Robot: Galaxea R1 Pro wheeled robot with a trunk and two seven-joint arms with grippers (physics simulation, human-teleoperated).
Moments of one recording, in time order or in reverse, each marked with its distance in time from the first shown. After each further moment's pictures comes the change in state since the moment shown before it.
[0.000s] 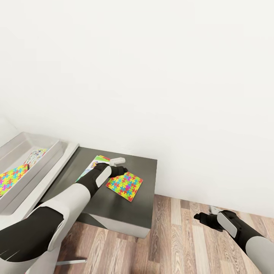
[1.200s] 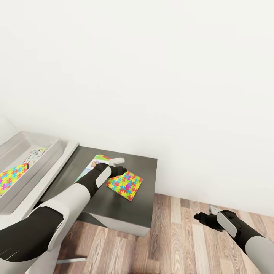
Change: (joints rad) left arm 0.000 0.002 -0.001 0.009 -0.005 -0.019 0.008; right arm 0.000 0.002 0.000 0.000 0.000 0.002 0.000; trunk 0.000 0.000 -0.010
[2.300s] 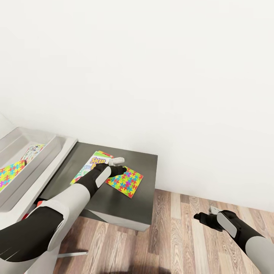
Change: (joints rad) left arm 0.000 0.001 -0.001 -0.002 0.000 -0.014 0.000; right arm 0.000 0.000 0.000 0.000 0.000 -0.003 0.000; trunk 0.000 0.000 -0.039
